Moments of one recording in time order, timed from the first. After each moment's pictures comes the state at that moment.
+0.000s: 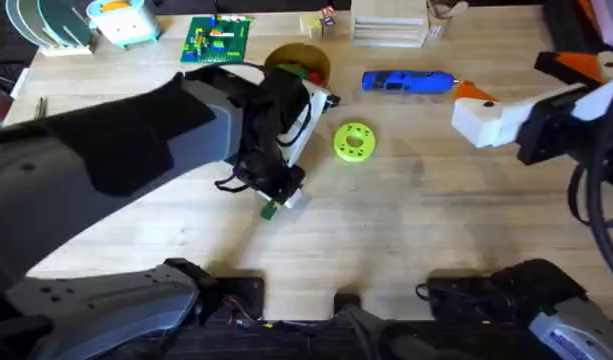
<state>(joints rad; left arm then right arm) -0.53 1.45 0.86 -0.98 0.10 0.06 0.27 0.56 0.74 -0.59 0.08 -0.08</state>
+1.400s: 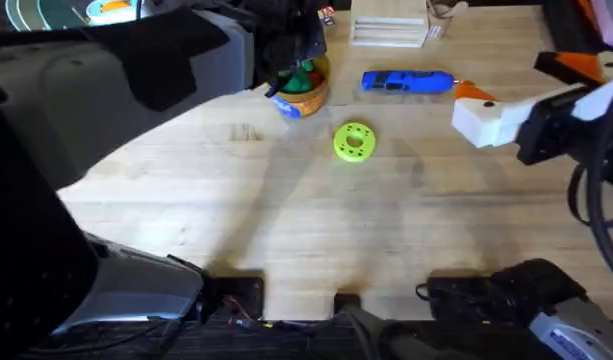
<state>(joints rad) -0.44 1.64 1.14 -0.17 -0.21 -0.60 0.27 0.56 0.74 -0.59 0.07 -0.08</state>
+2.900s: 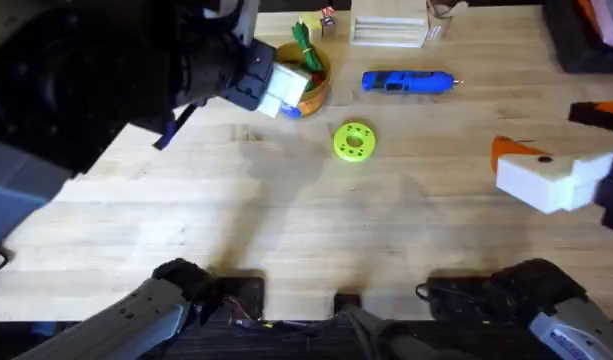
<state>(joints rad) -0.49 1.09 1.14 -0.80 -0.26 0.08 0.27 0.56 1.08 -1.19 0.00 -0.07</state>
